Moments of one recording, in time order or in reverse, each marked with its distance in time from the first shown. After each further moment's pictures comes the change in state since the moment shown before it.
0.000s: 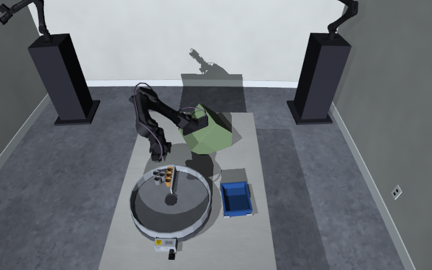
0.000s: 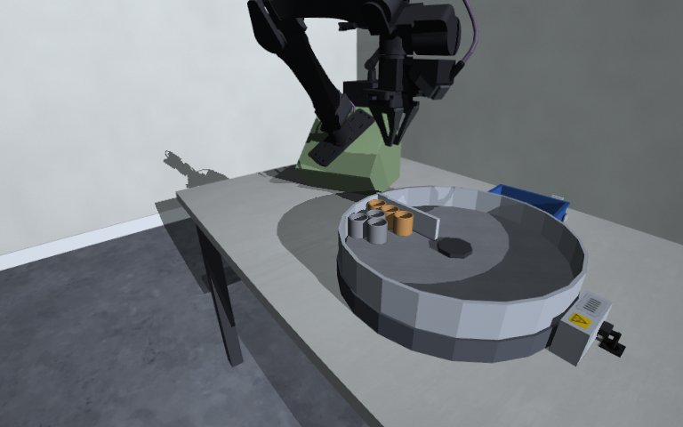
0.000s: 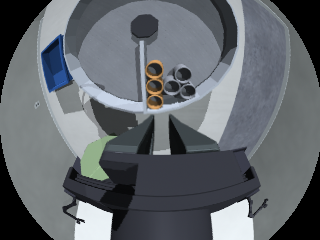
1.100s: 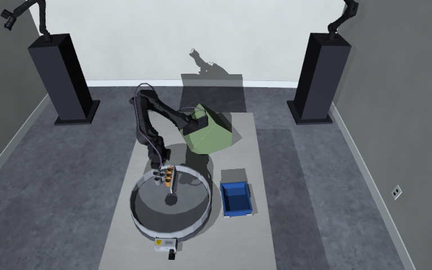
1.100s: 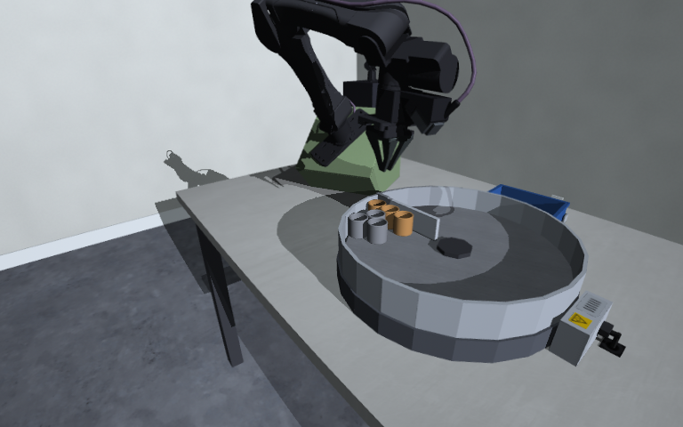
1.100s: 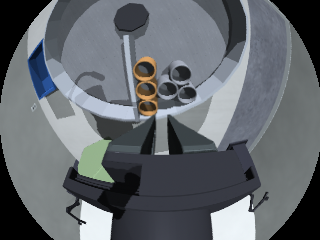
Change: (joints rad) arm -0.152 0.019 -0.100 0.154 -0.016 -0.108
